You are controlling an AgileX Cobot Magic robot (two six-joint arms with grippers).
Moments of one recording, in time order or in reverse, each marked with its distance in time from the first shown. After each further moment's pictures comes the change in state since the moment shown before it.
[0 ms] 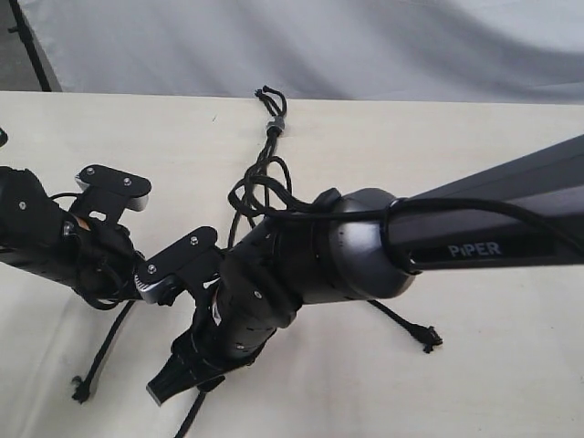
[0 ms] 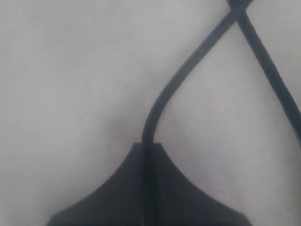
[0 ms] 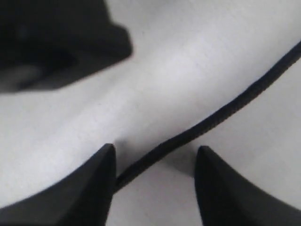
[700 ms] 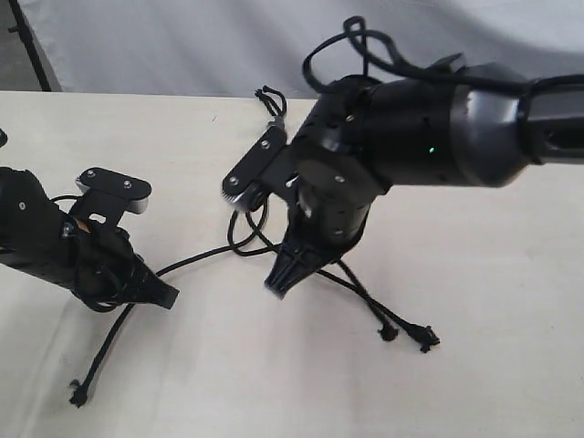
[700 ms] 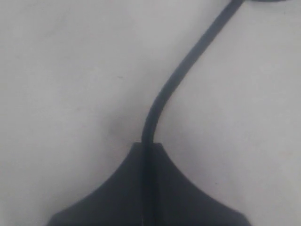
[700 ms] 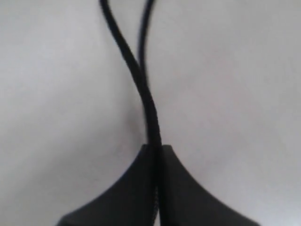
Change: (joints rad) left arm 0.000 0.000 0.002 -0.001 0.016 0.002; right arm -0.191 -0.174 -0.069 -0.444 0.368 0.005
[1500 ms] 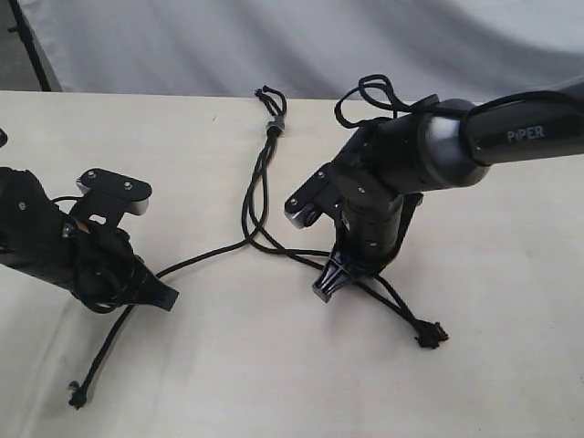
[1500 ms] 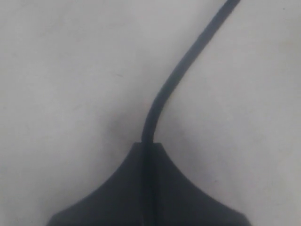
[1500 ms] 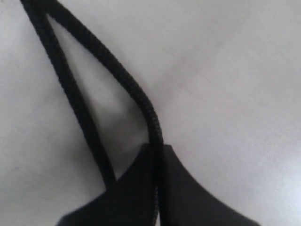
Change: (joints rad) left arm 0.000 0.000 0.000 0.000 0.008 0.002; right arm -0.174 0.210 0.002 0.008 -0.061 -0.013
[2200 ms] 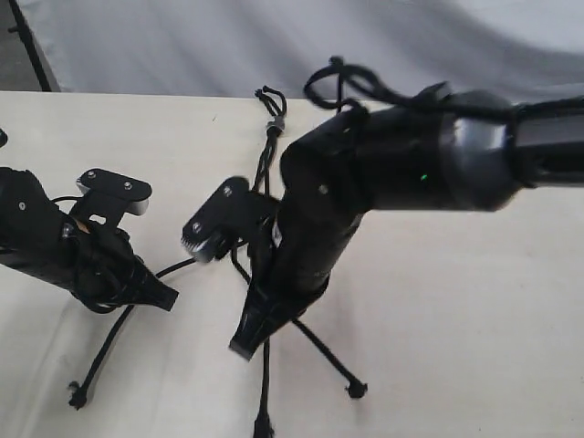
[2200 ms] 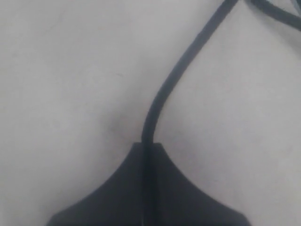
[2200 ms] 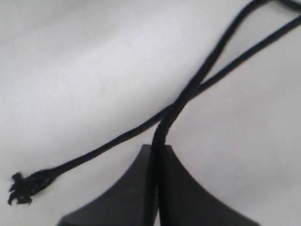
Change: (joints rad) left arm 0.000 0.000 0.000 0.000 0.000 0.001; right arm 0.214 -0.216 0.042 0.421 -0.009 -0.389
